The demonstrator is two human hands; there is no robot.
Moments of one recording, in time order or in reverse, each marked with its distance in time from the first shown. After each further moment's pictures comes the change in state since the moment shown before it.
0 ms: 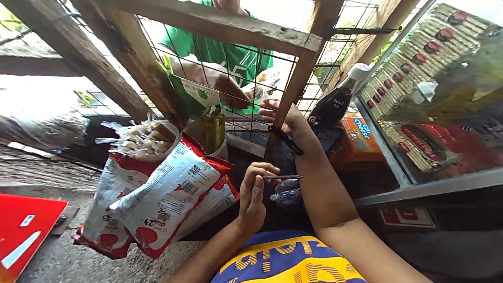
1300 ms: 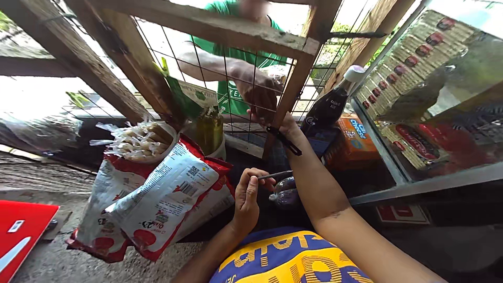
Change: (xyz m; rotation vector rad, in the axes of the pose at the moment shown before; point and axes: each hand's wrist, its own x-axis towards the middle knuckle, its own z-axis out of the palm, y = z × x) left_hand -0.013 -0.005 -0.011 -0.070 0.034 -0.109; right_hand 0.012 0.023 -0.003 0.680 -0.163 0.200
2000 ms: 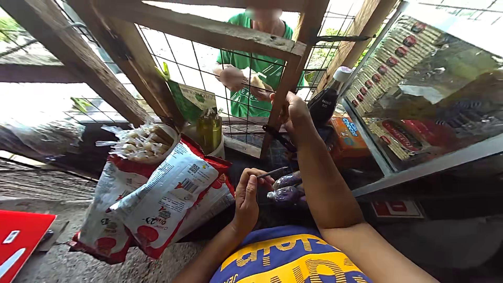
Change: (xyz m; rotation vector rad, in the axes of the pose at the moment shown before) left_hand -0.003 0.002 0.004 -0.052 -0.024 -0.012; right_hand -0.065 -0.024 0.055 -0.663 0.304 -0.438
